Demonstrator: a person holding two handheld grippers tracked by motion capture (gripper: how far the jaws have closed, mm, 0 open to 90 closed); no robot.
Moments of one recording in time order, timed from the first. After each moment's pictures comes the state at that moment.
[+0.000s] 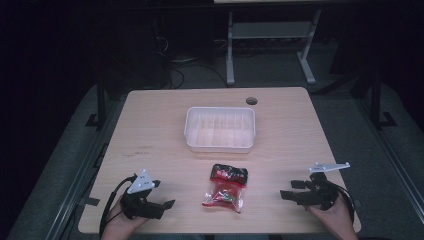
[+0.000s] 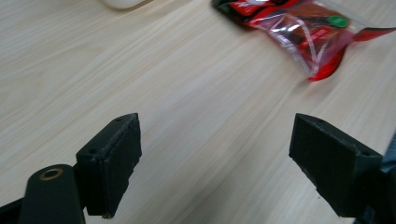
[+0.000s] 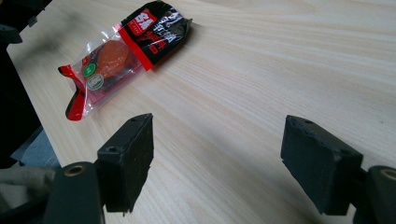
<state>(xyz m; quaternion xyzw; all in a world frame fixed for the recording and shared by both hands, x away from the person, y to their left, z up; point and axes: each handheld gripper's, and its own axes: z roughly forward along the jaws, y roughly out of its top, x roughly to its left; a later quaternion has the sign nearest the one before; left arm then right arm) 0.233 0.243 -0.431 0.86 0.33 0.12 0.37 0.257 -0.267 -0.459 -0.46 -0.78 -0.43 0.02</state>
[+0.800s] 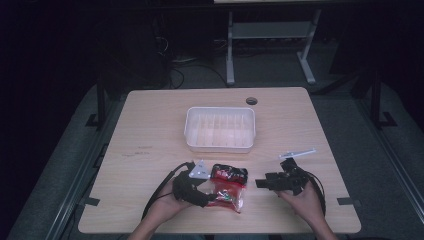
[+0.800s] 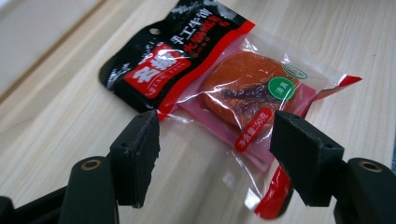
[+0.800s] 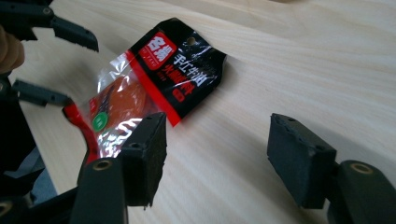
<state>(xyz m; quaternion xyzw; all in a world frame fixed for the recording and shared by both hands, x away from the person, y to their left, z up) 0.280 0.119 -0.438 0.92 0.20 0.05 0.32 0.297 -0.197 -0.452 -0.48 -0.78 -0.40 0.06</state>
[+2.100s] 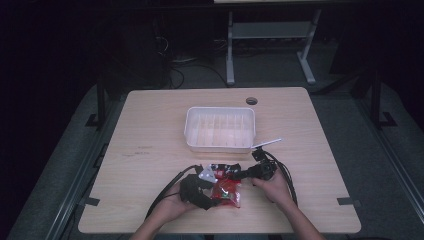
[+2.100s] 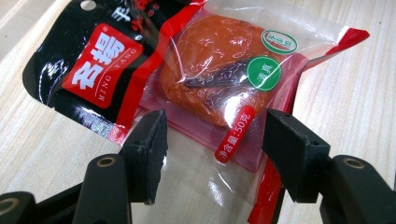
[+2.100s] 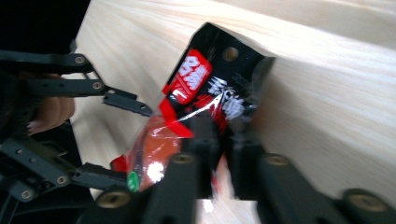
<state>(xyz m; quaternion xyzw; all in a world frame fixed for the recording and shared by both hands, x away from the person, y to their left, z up) 0.283 0.108 -0.453 0.94 0.19 0.01 0.29 0.347 -0.133 -0.474 -0.48 -0.76 -0.38 0.20</state>
